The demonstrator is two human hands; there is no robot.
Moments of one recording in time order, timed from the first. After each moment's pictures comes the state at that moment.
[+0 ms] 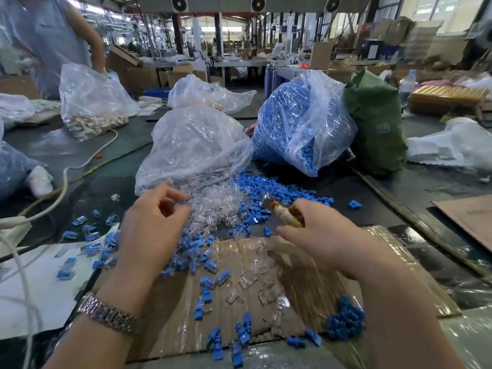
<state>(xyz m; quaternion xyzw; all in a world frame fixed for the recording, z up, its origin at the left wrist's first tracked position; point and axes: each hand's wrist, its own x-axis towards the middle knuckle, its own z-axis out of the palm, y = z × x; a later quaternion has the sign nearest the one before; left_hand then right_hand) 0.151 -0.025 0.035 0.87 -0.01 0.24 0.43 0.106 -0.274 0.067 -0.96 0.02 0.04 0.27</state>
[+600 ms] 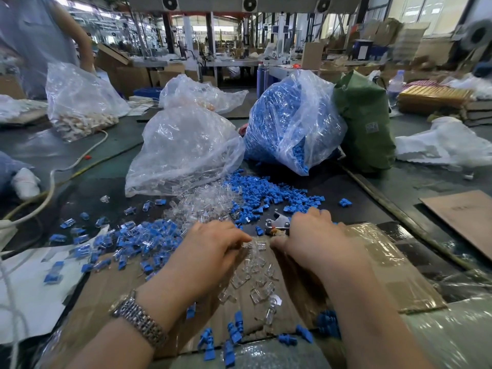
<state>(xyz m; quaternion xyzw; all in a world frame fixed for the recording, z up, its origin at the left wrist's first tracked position) 0.142 -0.076 0.013 0.94 -0.31 0.06 0.16 0.124 -0.271 0.038 -0.98 0.14 0.08 0.08</state>
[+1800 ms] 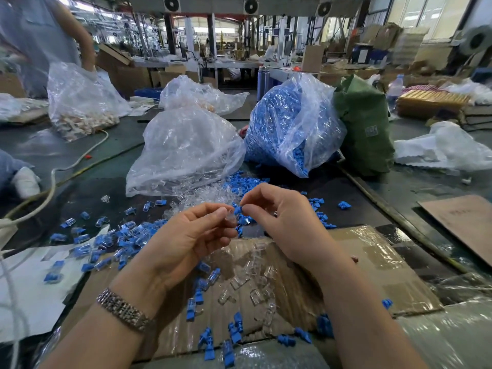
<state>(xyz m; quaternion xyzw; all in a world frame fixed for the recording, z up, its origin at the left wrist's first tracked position) 0.150 -0.060 0.031 0.55 -0.06 -0.20 0.81 0.125 -0.253 0.047 -0.86 -0.13 -0.15 0.46</state>
